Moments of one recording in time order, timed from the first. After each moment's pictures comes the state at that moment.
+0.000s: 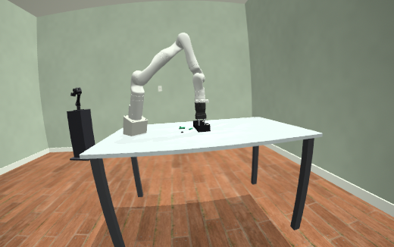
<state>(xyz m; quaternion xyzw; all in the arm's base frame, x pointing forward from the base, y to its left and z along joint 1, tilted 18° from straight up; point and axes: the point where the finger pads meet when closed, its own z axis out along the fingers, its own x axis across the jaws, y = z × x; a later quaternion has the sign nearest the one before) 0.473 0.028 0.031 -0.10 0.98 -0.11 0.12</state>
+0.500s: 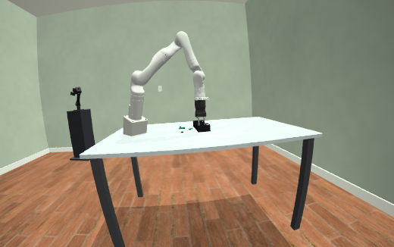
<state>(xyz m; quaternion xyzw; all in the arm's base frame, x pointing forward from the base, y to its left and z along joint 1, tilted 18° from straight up) 0.468 0.029 0.046 -0.10 0.98 -0.11 0.11</state>
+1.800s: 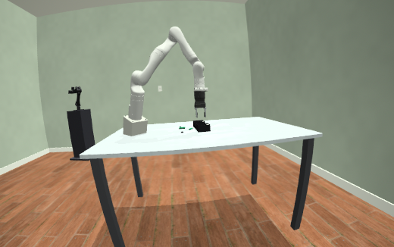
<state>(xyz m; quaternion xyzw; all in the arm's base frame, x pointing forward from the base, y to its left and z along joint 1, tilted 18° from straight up) 0.450 0.035 0.107 -0.09 0.98 -0.11 0.11</state>
